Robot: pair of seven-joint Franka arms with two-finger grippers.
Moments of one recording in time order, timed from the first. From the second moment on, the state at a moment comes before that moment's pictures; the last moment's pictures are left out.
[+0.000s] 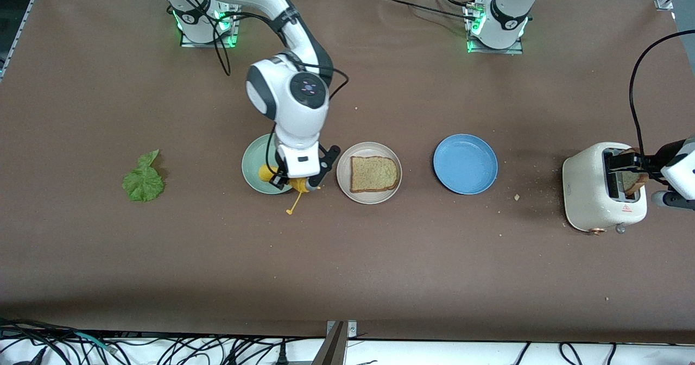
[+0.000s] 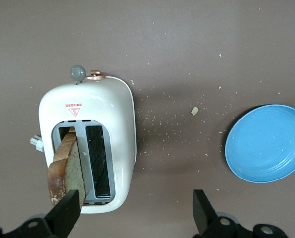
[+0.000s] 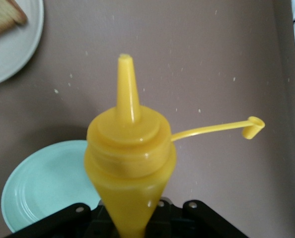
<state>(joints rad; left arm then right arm) 0.05 0.40 0.13 -1.39 0.00 1.61 0.30 0.97 0.71 -0.40 -1.37 -0.19 1.98 -0.32</state>
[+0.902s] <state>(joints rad) 0.05 0.40 0.13 -1.39 0.00 1.61 0.30 1.19 0.89 -0.39 -1.30 -0.42 1.85 -0.04</state>
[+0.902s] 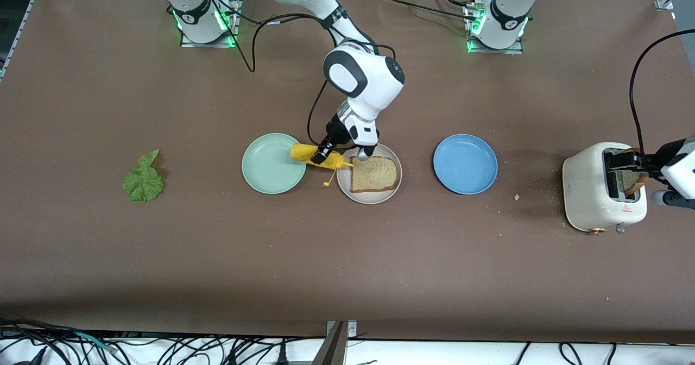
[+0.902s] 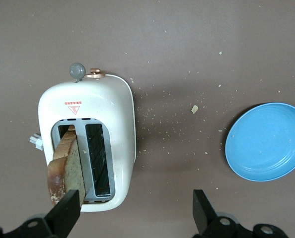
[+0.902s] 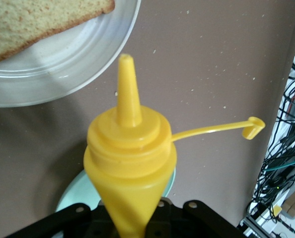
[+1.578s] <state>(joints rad) 0.05 0.40 0.13 -1.39 0.00 1.61 0.30 1.21 0.98 -0.39 -1.30 -0.45 1.85 0.12</state>
